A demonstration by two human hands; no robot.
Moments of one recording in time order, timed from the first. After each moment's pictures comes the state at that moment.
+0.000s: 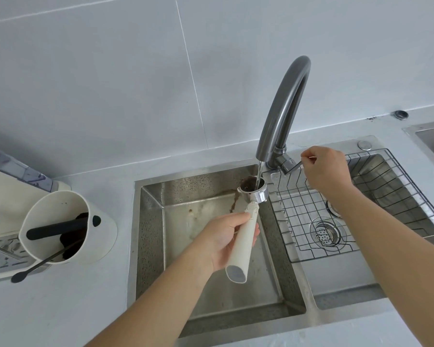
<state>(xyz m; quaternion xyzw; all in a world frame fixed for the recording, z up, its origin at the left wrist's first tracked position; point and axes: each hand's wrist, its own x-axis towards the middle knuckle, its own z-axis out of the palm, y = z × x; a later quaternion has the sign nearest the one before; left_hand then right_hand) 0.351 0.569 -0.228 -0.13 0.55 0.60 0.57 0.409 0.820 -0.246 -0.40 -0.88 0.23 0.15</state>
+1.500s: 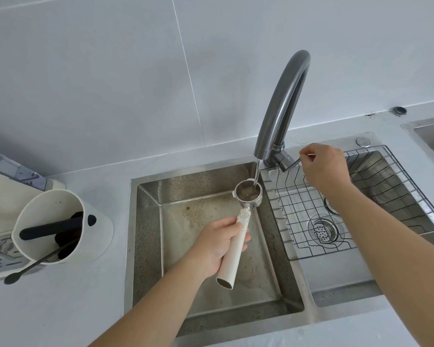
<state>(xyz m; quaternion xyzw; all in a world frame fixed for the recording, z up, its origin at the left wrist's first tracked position) 0.356 0.558 -0.257 -0.07 0.61 0.59 0.52 0.410 0.819 -0.246 -0.40 -0.87 0.25 0.15</state>
